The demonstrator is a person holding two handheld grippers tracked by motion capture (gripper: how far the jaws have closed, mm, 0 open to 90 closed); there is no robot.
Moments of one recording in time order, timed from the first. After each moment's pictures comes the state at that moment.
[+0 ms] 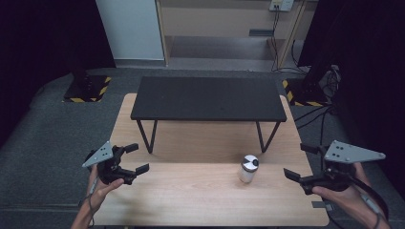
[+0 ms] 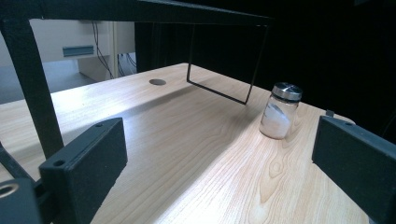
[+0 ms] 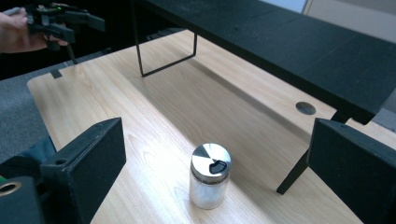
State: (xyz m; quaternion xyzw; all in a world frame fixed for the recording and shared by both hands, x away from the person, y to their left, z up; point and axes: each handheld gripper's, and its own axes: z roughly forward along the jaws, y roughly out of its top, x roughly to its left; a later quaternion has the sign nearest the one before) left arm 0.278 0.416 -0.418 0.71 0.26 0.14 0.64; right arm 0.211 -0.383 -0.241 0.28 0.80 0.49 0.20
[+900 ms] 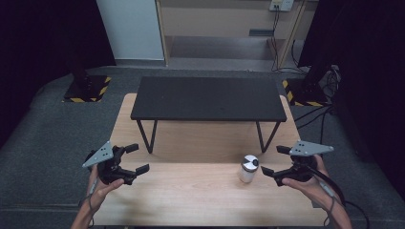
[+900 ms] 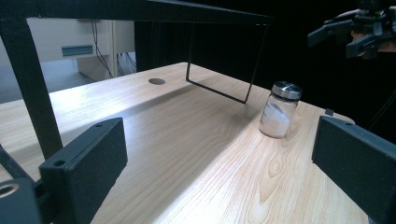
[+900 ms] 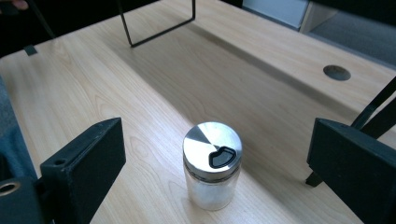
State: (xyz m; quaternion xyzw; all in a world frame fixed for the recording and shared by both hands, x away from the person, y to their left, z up) left arm 0.279 0.416 -0.418 0.71 0.26 0.14 0.64; right arm 0.267 -0.350 -0.303 0.30 0.82 0.46 0.16
